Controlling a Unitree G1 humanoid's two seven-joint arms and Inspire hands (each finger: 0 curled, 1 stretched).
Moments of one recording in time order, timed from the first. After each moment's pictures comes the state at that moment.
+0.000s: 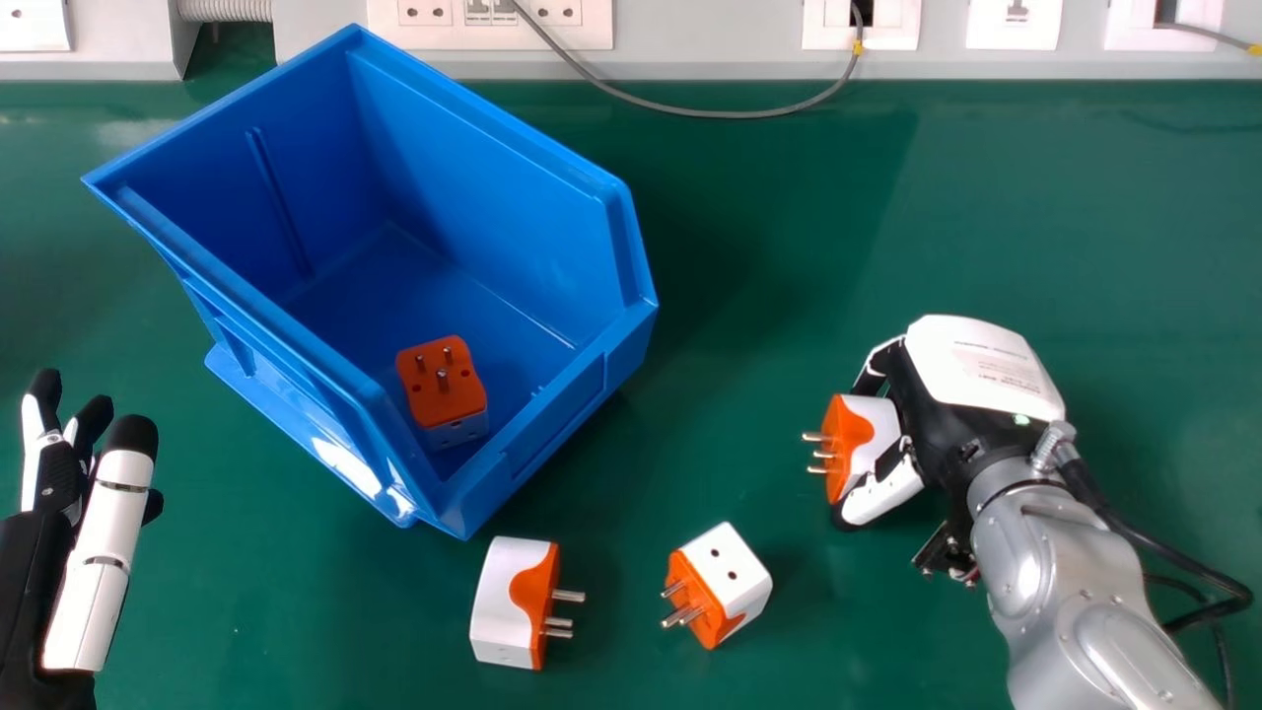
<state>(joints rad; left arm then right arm) 0.60 0.17 0.38 -0.50 -0.06 0.06 -0.15 -0.26 -0.35 0.43 0.23 -0.83 0.44 0.07</state>
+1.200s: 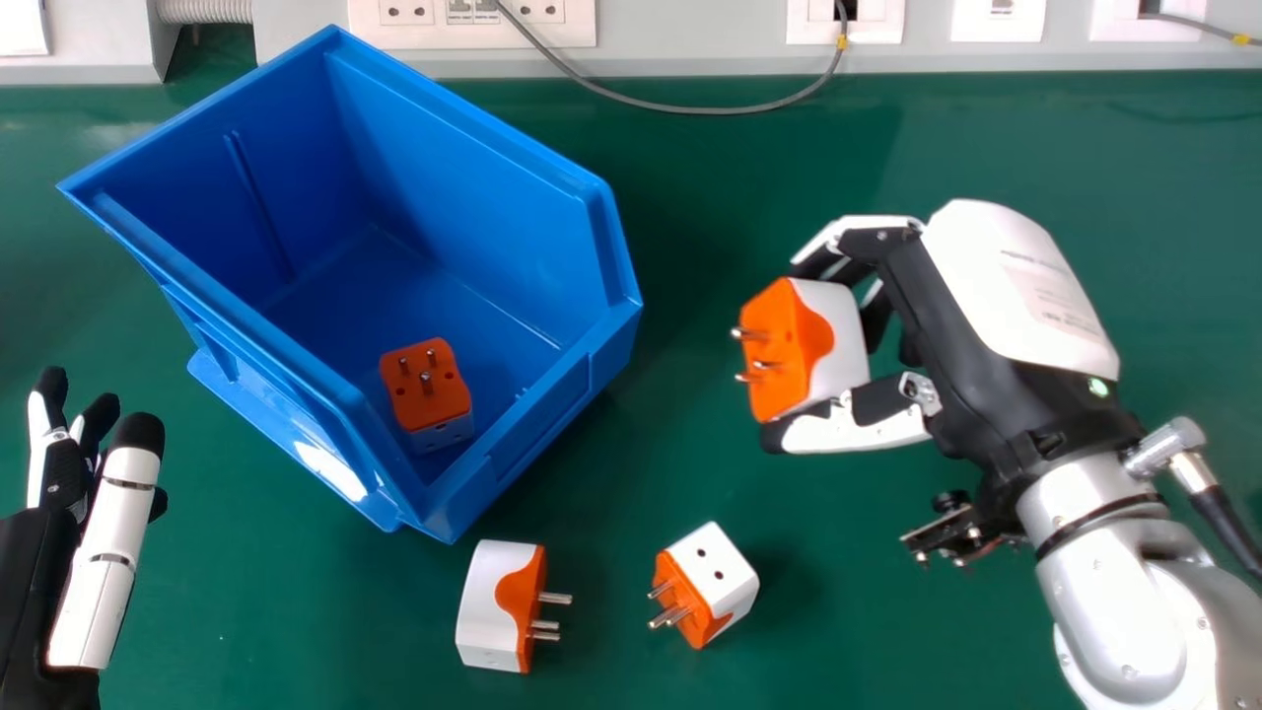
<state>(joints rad) 0.60 0.17 0.37 -0.52 -0.05 0.08 -0.15 0.02 -0.35 0.29 -0.52 -0.76 0.29 0.15</state>
